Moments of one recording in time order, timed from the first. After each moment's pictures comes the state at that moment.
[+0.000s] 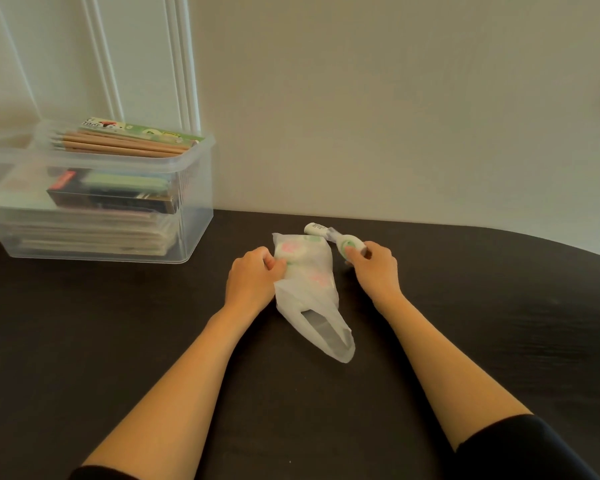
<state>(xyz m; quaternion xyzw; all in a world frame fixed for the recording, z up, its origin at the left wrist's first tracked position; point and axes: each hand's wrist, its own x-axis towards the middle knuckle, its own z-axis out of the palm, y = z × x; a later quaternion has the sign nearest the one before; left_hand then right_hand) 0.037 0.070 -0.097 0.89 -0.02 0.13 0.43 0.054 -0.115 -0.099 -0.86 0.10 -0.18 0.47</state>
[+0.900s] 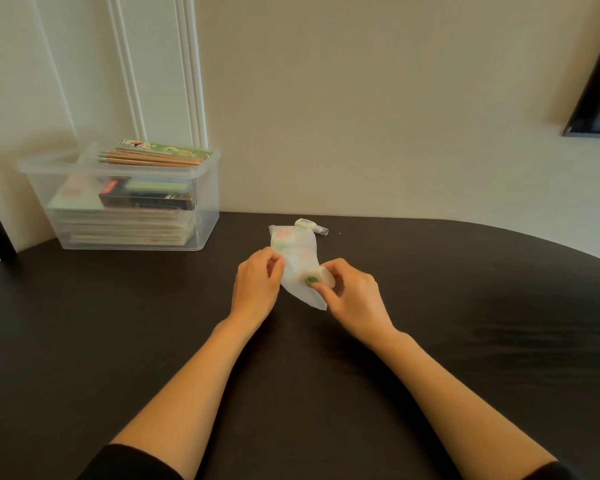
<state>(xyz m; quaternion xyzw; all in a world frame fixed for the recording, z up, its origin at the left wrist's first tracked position) -0.064 0.066 -0.087 0.86 -0.10 0.22 0.44 -0.105 -0.090 -0.089 -0.90 -0.14 -0.26 0.33</state>
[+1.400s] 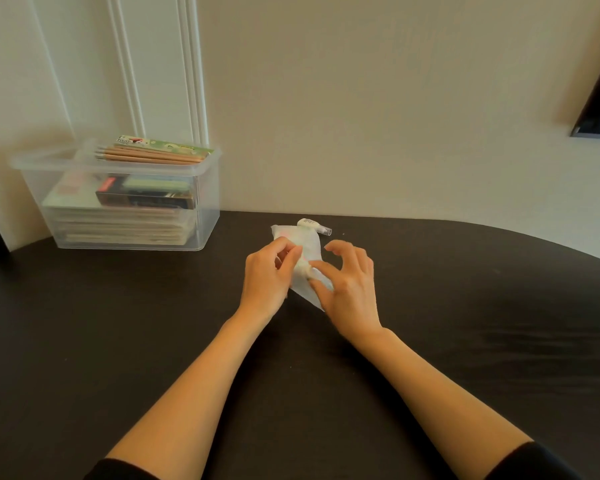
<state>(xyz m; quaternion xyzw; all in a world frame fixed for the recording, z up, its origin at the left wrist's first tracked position) -0.072 0.057 -0.070 0.81 -0.15 0.25 0.51 -0.086 -0.073 -0.098 -0.85 -0.15 -0.48 0.15</state>
